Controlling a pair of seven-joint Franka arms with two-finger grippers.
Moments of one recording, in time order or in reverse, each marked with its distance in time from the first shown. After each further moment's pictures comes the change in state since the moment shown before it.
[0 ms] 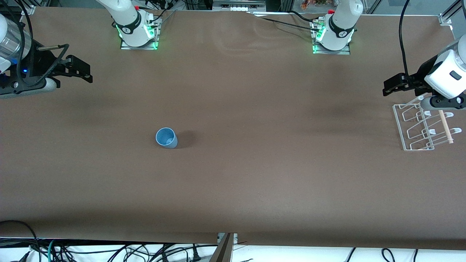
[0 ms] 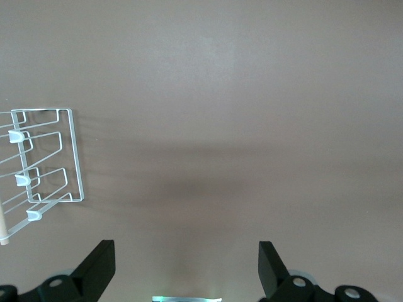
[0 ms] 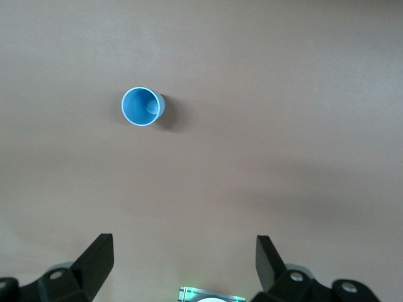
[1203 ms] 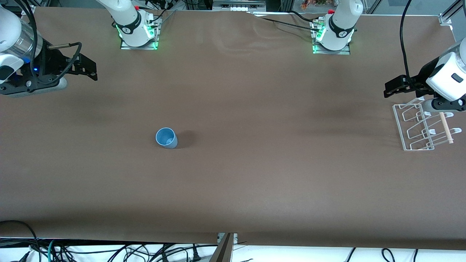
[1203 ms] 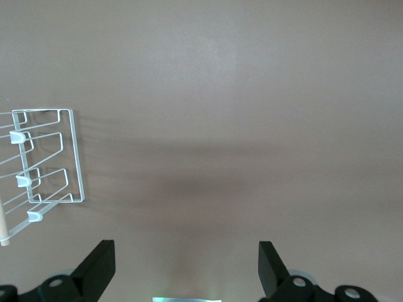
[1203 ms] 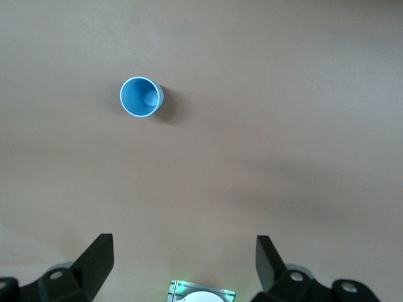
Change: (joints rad) left arm 0.002 0.010 0.003 0.009 0.000 0.000 0.000; right arm 0.002 0.000 0.041 -0.001 -0.034 -0.010 -0.007
